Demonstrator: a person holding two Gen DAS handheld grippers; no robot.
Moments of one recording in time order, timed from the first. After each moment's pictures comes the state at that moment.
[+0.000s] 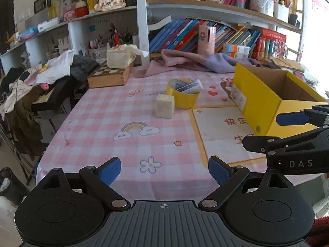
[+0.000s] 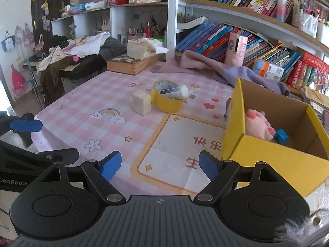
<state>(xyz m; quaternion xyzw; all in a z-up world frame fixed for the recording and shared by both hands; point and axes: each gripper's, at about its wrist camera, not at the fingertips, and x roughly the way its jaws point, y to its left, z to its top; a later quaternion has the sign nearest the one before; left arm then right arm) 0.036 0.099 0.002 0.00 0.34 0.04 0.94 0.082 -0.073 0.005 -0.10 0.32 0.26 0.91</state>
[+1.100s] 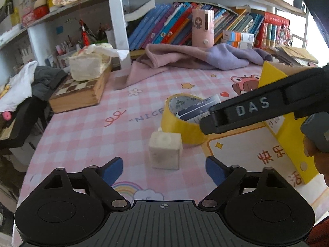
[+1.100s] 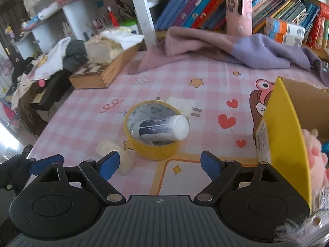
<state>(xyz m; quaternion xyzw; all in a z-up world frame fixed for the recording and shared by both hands) 0.210 0.112 -0.037 0.05 0.37 -0.01 0.93 0.290 -0.009 -0.020 0.01 0.43 0.23 0.87</state>
